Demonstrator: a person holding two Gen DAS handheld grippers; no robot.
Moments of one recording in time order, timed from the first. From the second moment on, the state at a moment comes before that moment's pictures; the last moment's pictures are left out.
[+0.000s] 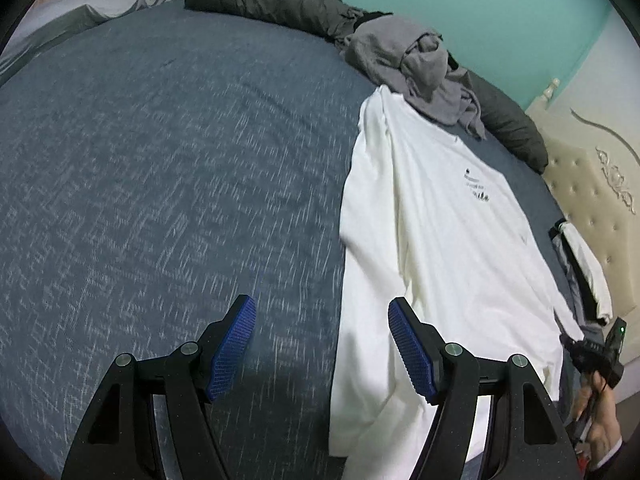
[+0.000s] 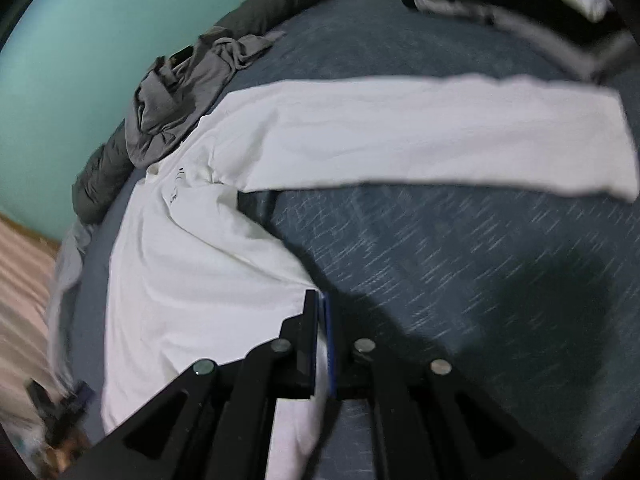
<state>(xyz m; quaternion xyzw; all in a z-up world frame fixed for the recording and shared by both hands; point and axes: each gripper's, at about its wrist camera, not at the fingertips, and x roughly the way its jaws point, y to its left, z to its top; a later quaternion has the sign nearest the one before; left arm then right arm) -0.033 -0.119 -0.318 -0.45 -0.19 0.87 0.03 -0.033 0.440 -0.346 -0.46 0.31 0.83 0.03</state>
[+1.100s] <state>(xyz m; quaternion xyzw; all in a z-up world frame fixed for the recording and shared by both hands) -0.025 -0.070 -0.346 -0.52 -0.10 0.84 0.08 -0.002 0.410 -0.328 -0.33 0.32 0.89 0.03</state>
